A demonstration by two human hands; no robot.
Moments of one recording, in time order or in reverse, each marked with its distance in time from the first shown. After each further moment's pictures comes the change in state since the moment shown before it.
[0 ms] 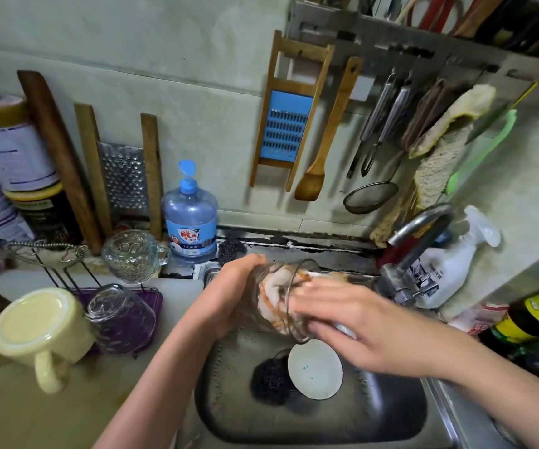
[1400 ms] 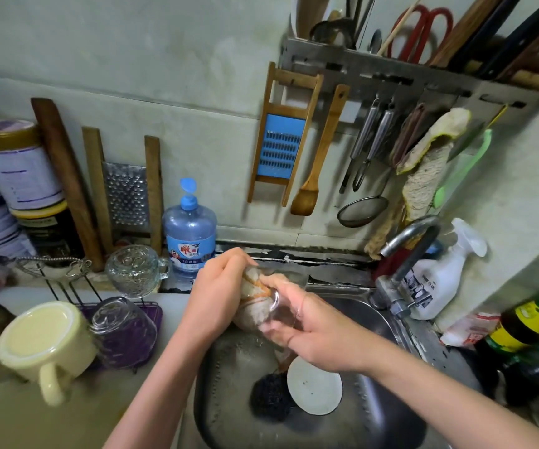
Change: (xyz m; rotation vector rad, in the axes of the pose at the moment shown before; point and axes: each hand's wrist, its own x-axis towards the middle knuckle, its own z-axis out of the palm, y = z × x) left_hand -0.010 0.006 -0.014 0.307 0.331 0.543; right_hand 0.032 -0.016 0.035 0.615 0.070 0.319
